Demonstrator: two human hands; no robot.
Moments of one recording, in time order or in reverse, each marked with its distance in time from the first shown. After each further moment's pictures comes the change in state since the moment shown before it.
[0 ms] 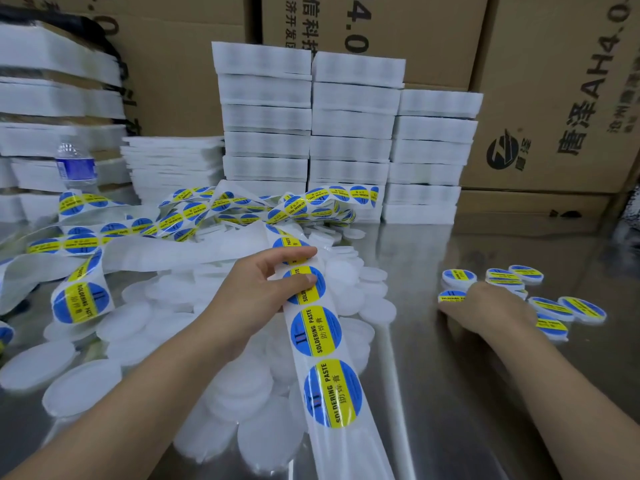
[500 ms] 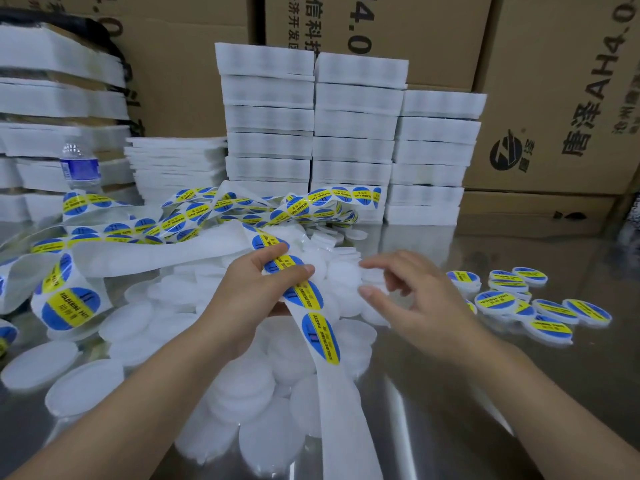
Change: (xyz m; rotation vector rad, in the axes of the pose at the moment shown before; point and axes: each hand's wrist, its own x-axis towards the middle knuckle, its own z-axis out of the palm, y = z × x) left_hand 0.005 0.000 0.000 -0.077 0.120 -0.113; right_hand -0.079 -0.054 -0.035 0.745 0.206 -0.947
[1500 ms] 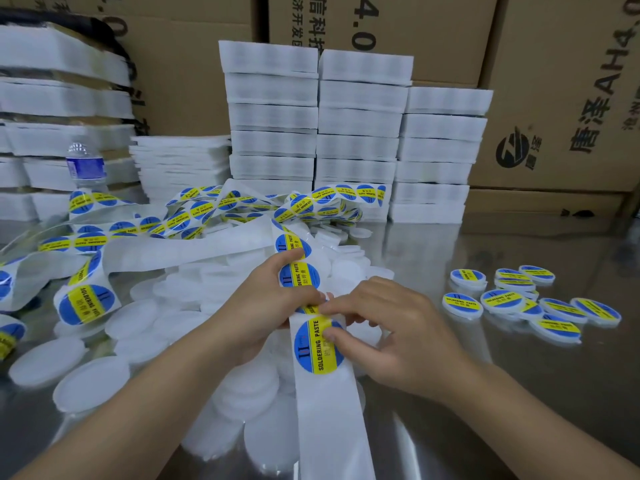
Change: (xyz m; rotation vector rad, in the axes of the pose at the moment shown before) left_hand -0.005 -0.004 0.003 0.163 -0.115 -0.081; right_hand -0.016 -0.037 0.016 0.022 0.011 -0.309
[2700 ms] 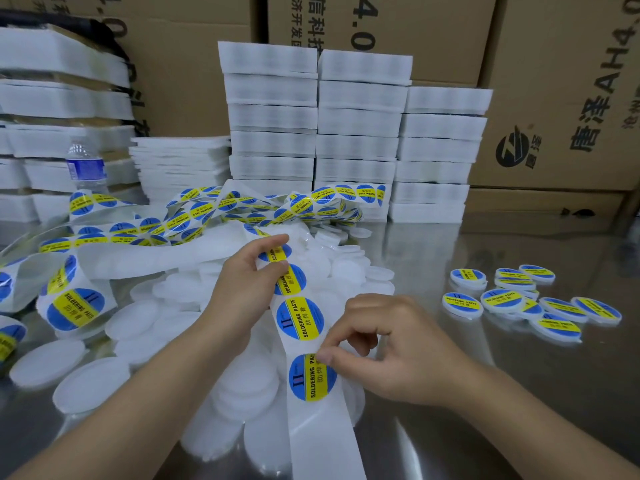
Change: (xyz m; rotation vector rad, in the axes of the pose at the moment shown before) left_hand 0.008 0.001 -0.008 -0.026 0.288 0.165; right_hand 0.001 -0.010 -0.006 0.243 -0.209 0.174
